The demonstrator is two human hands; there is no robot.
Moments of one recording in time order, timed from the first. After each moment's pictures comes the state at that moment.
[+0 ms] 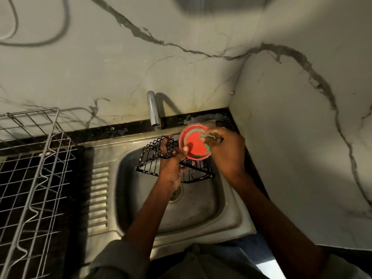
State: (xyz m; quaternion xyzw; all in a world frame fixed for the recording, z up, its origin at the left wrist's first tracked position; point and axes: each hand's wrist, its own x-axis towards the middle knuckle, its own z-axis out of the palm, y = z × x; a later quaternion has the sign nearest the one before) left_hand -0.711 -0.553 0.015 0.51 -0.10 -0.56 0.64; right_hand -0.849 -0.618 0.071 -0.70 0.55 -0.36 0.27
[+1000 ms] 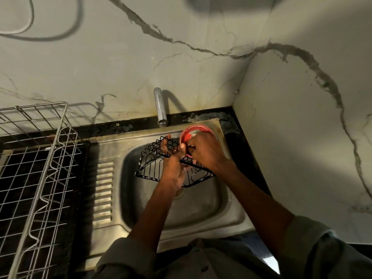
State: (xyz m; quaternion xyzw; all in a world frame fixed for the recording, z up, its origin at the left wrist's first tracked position) left_hand -0.701 -0.544 -0.001 0.49 -0.04 -0.60 0.64; right_hand -0.799 -0.616 0.058 -0.86 0.47 -0.08 0.18
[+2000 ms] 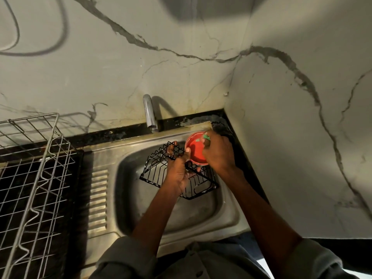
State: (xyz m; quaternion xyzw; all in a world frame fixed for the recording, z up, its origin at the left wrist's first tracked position) left_hand -0.736 -0.562 0.001 0.52 -0.05 -0.61 0.60; right_hand -0.850 -0.619 0.064 -0.73 0.62 -0.17 0.23
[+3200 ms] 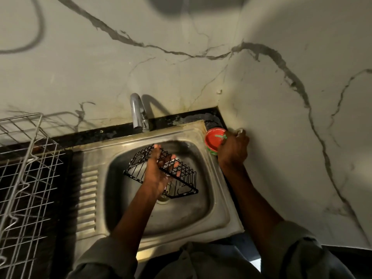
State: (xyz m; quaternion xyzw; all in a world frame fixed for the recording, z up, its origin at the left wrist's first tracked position) left_hand -0.700 -0.560 -0.025 0.54 0.00 -0.60 0.59; right_hand -0.901 -0.671 -0.008 -0.63 0.74 -0.21 0.10
